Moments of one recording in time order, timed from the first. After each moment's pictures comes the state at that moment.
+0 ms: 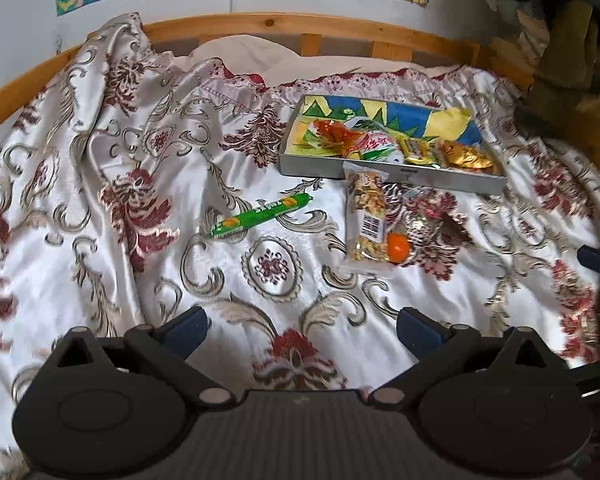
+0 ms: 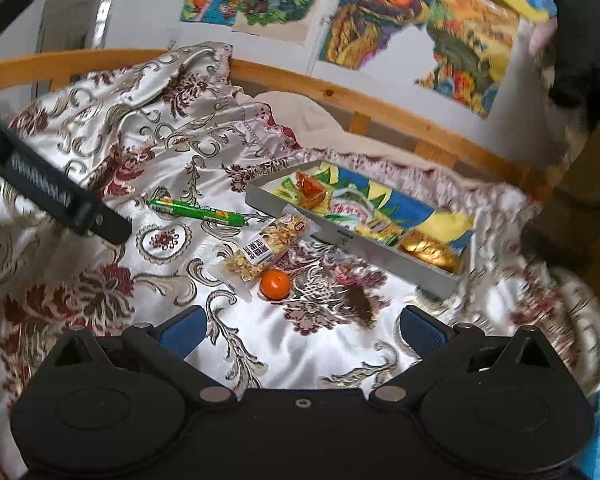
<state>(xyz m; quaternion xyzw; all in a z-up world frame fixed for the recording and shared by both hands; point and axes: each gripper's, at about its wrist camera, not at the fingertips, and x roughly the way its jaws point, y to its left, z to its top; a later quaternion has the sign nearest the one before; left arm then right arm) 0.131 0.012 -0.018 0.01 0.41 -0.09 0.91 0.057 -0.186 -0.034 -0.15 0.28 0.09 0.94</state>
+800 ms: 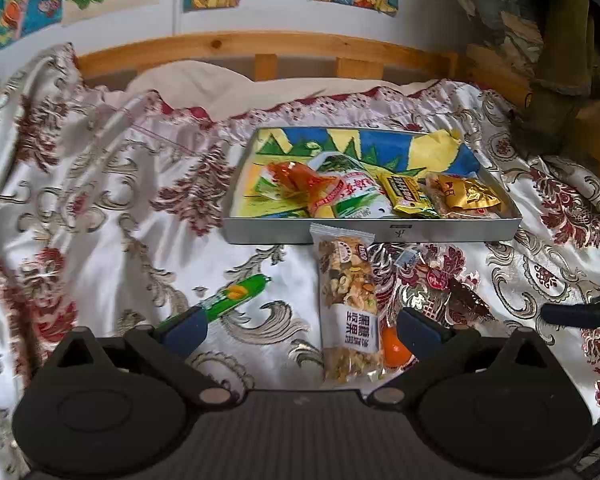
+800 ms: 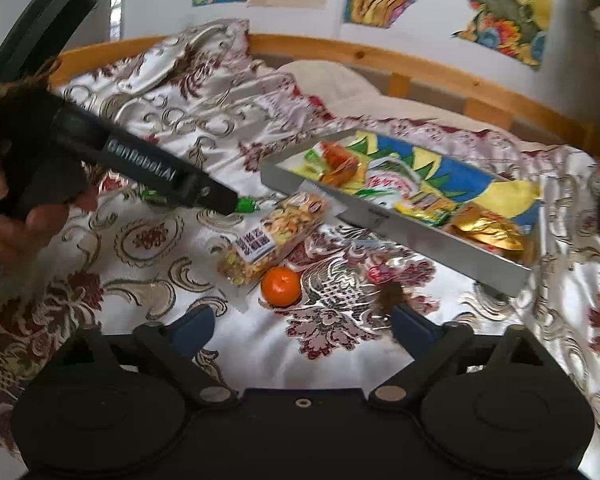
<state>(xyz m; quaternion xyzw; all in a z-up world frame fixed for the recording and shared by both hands) 0.242 -0.031 -0.055 0.02 0.37 -0.16 0.92 0.147 -0.211 -0.075 -0.12 0.33 0.17 0.92</state>
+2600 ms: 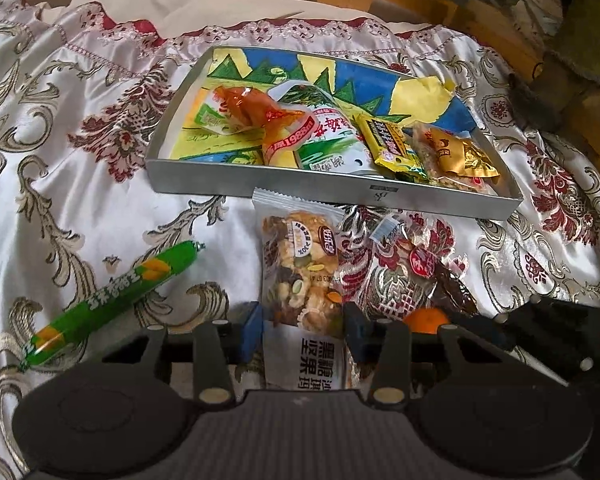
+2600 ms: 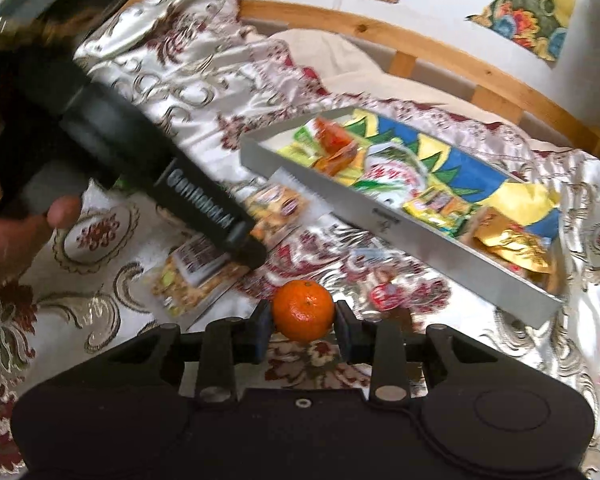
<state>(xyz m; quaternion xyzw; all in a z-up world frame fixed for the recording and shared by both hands) 0.300 -0.055 -0.091 -0.03 0.47 -0.20 0.86 0.206 -0.189 -0.099 -0.15 0.35 0.14 0.92</state>
